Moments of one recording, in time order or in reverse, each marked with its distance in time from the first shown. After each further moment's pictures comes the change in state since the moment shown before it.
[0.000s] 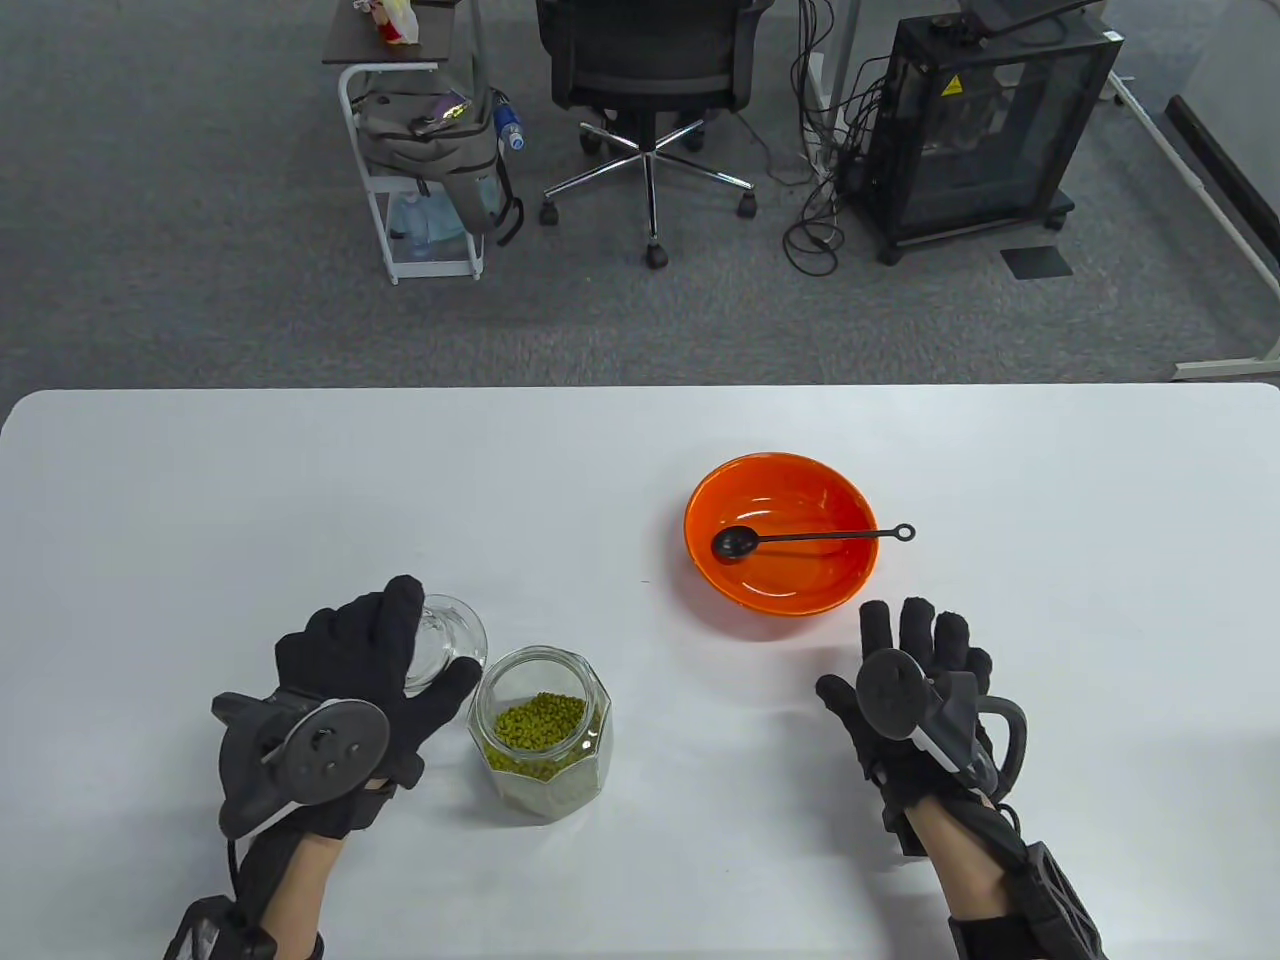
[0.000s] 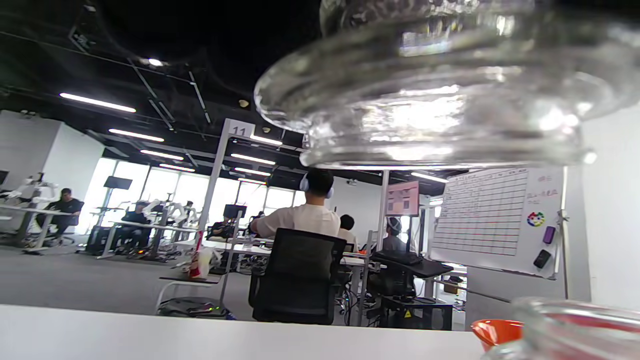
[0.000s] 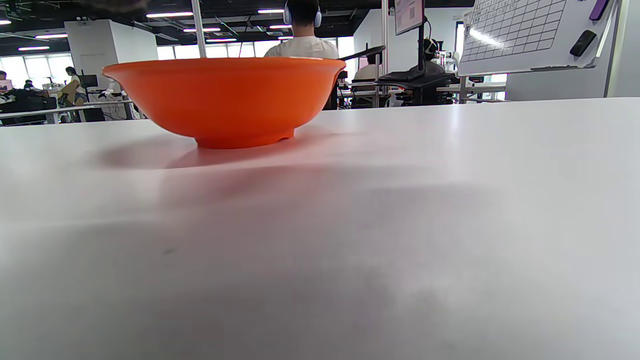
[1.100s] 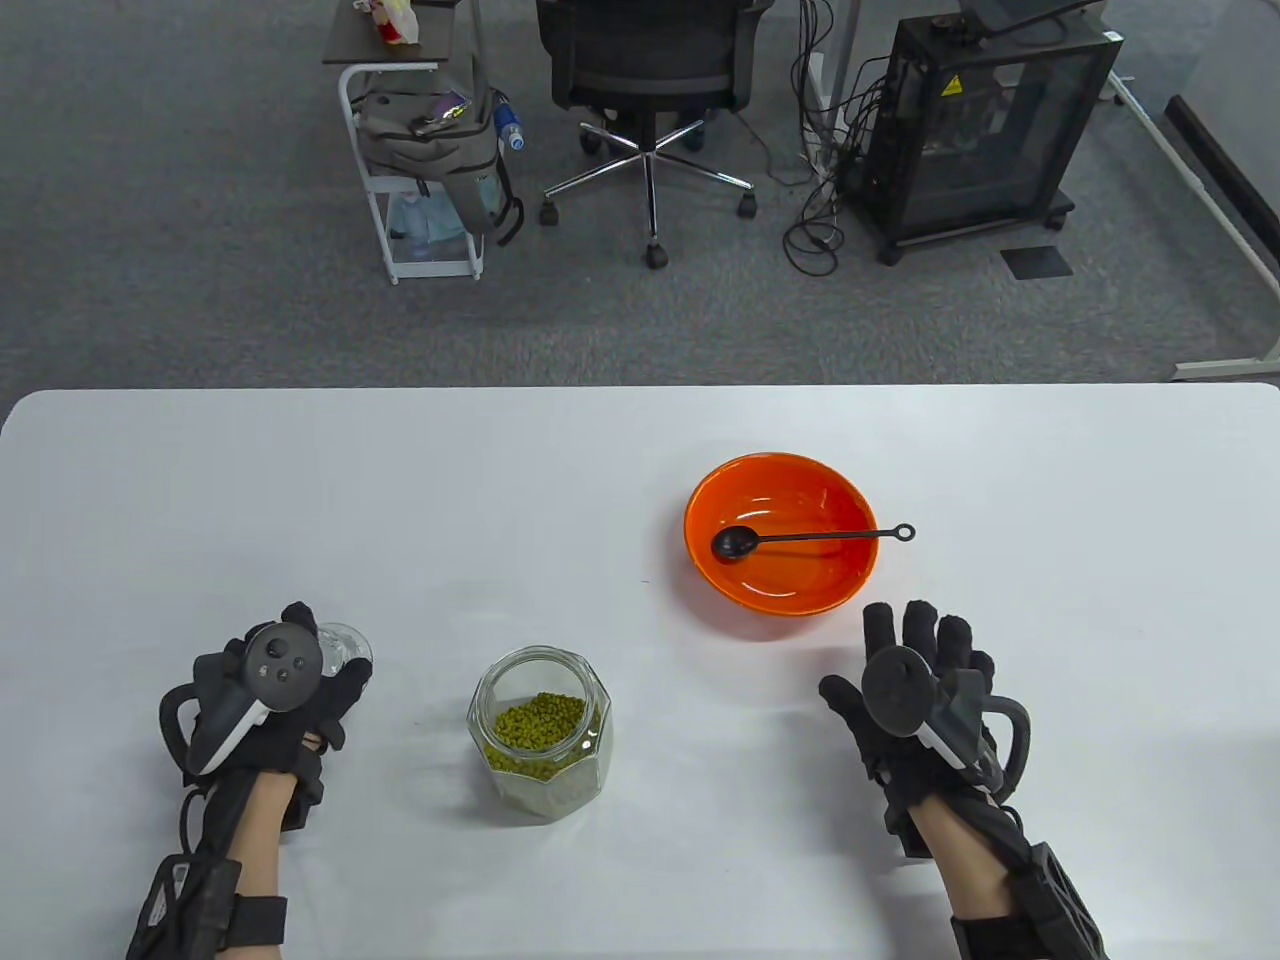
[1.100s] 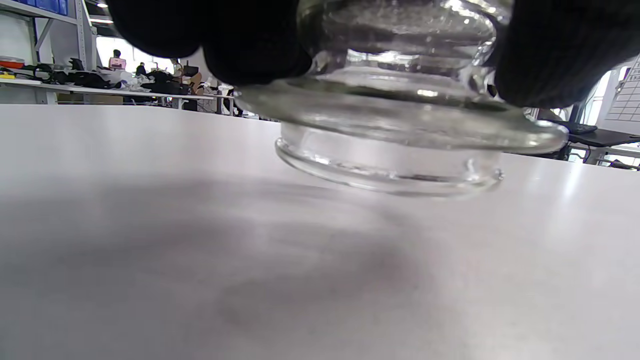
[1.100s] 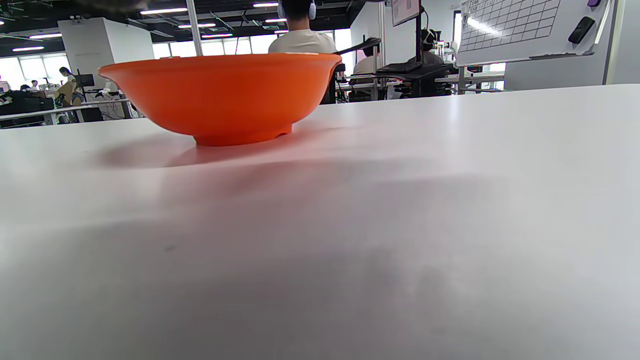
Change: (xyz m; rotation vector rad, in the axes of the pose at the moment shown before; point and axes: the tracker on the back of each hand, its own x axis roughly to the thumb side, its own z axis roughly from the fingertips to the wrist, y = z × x) left_hand -0.118 -0.102 0.009 -0.410 0.408 -0.120; right_hand -0.005 0.000 -0.002 0.019 0.009 -0.023
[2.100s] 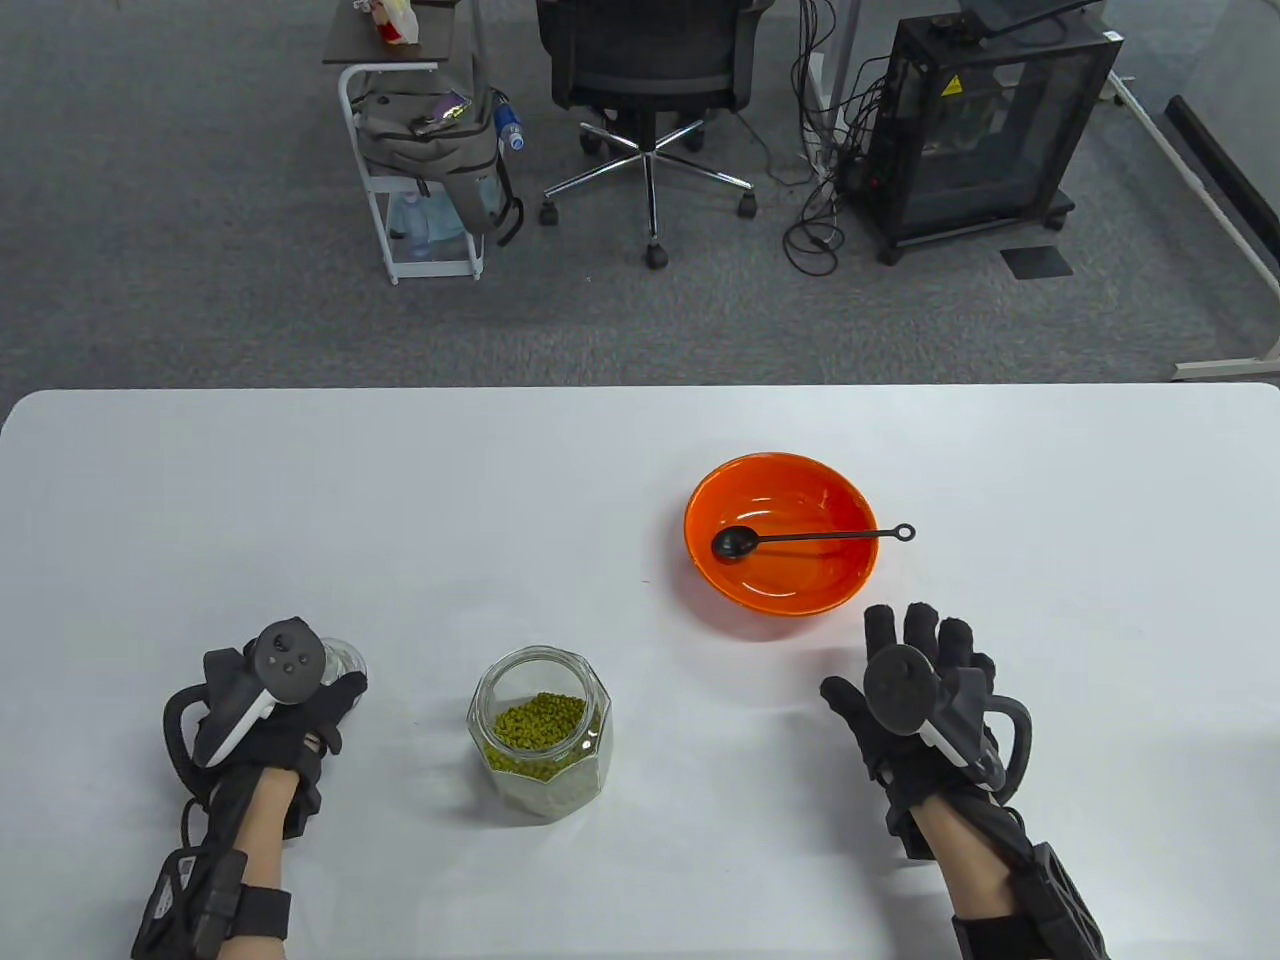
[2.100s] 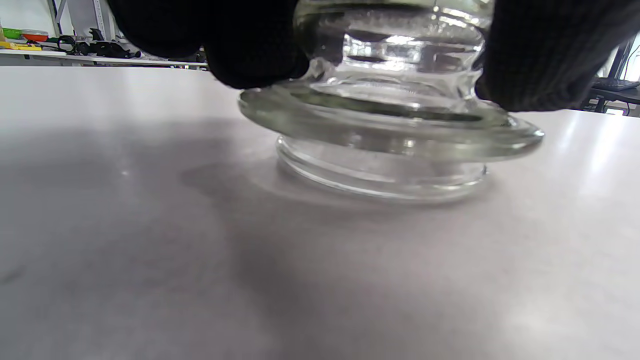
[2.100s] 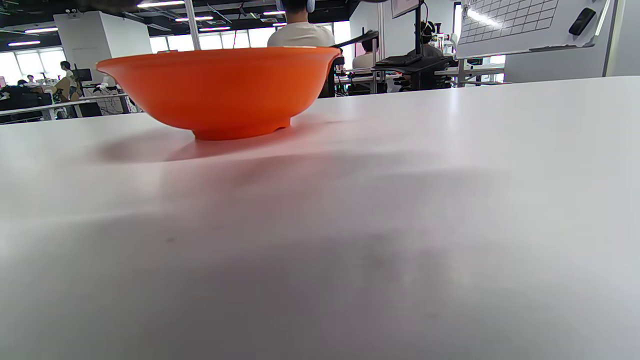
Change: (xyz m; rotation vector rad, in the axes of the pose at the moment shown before) left_hand -0.006 -0.017 -0.005 -0.114 0.056 -0.028; right_hand -0.002 0.001 -0.001 0.025 0.005 -0.004
